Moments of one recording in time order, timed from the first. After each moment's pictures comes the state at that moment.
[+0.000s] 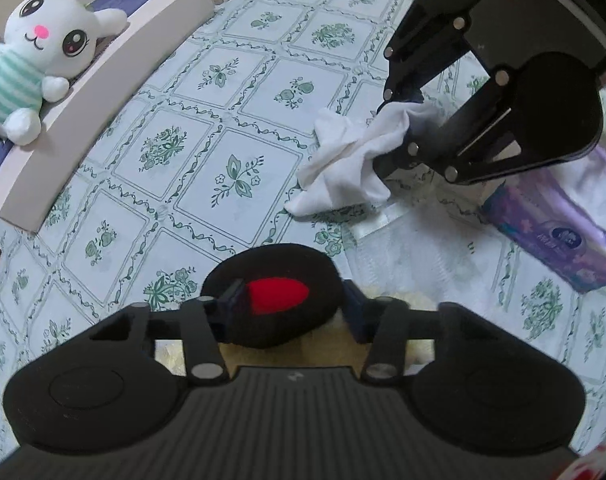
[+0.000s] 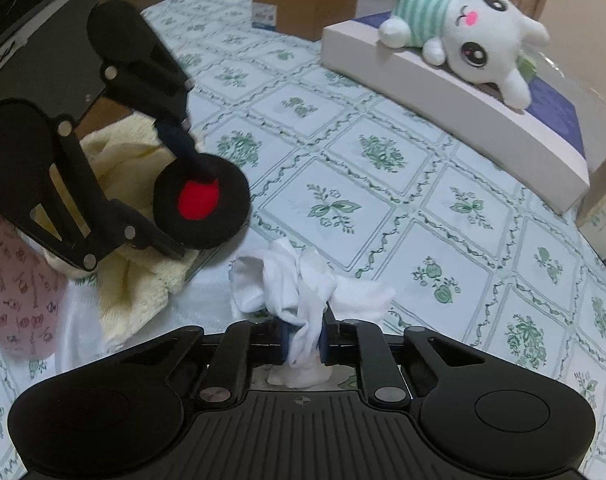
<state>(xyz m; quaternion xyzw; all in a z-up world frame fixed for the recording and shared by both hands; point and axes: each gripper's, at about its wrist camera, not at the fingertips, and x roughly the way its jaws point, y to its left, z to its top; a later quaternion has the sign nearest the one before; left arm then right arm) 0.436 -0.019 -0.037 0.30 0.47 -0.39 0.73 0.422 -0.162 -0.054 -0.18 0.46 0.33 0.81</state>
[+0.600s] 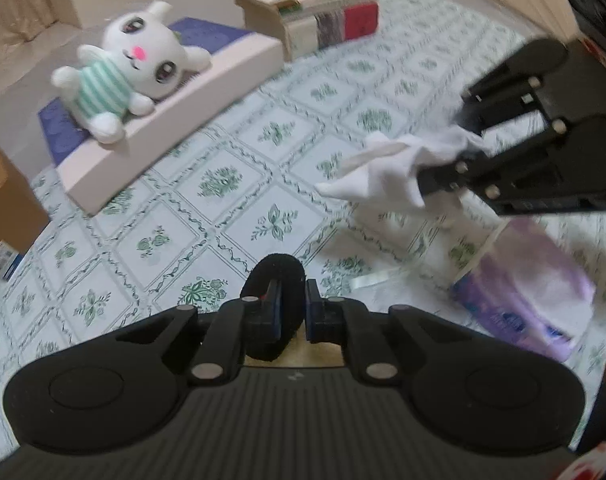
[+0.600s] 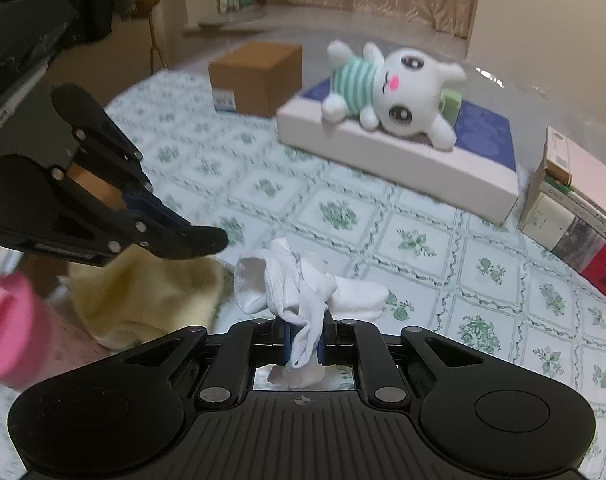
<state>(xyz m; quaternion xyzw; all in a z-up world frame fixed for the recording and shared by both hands) 0.418 0.001 0.039 0.19 0.45 -0.32 0.81 0.396 -0.188 0.026 -0.09 0.41 0.29 0.86</state>
